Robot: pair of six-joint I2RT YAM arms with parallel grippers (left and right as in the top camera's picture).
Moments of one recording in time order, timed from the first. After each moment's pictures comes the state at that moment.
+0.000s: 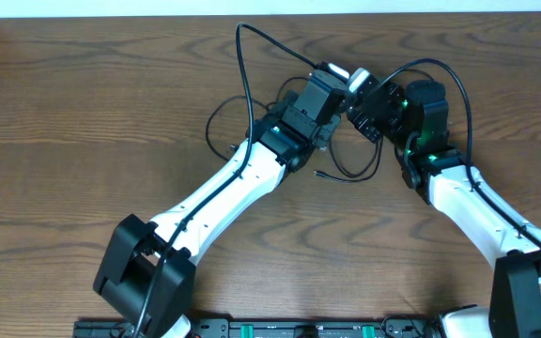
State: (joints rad) left arm -0.69 1.77 1.40 -0.42 -0.28 -0.02; right arm 0.25 1.58 0.89 0.27 -0.26 -0.58
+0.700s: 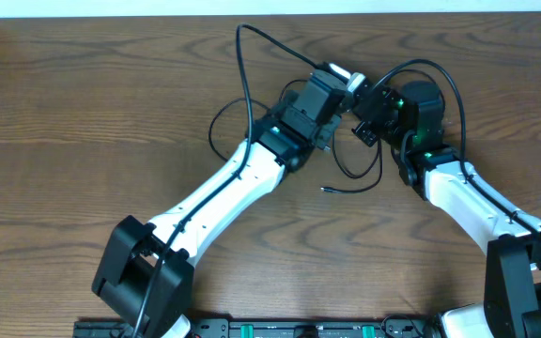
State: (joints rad) left arm -0.67 1.77 1.40 -0.42 -0.27 -0.02; right arm 0.24 1.63 0.89 0.27 -0.36 -0.54
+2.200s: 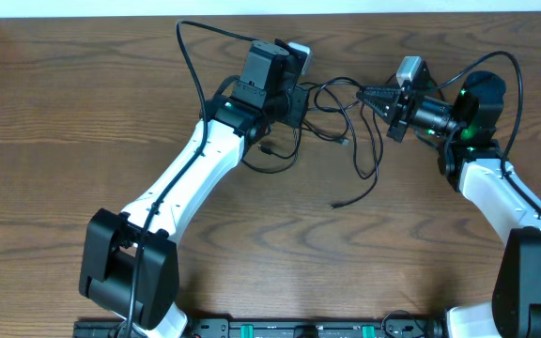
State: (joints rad) left arm -0.46 1.77 1.40 -0.39 0.19 -0.10; right arm 0.00 1.63 0.89 0.52 -1.08 -0.12
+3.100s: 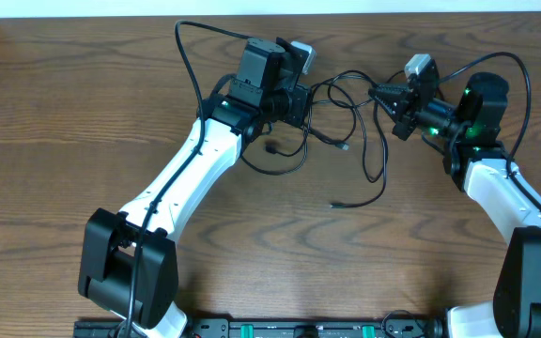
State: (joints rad) left arm -0.44 1.77 1.40 -0.37 0.30 -0.10; right arm -0.02 1.63 0.89 0.39 -0.92 -0.12
